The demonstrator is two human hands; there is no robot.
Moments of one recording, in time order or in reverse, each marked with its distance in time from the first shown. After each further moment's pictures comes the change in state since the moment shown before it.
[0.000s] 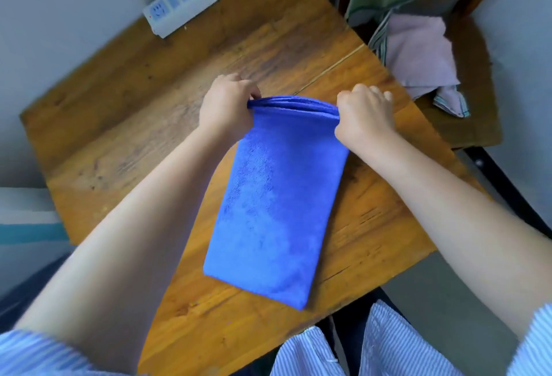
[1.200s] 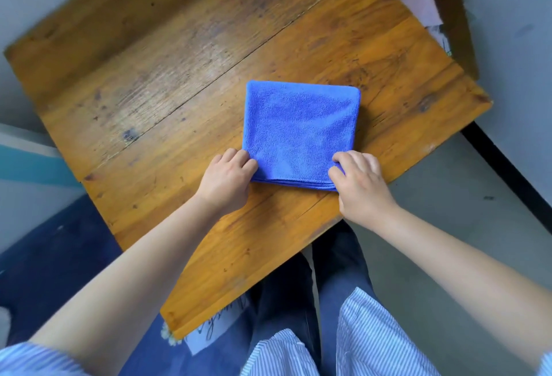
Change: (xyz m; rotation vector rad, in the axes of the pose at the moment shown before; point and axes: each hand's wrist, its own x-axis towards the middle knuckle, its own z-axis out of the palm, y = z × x) left_hand -0.225 -0.086 0.082 0.236 -0.238 0.323; right_hand -0.230 -0.033 0.108 -0.093 0.102 -0.312
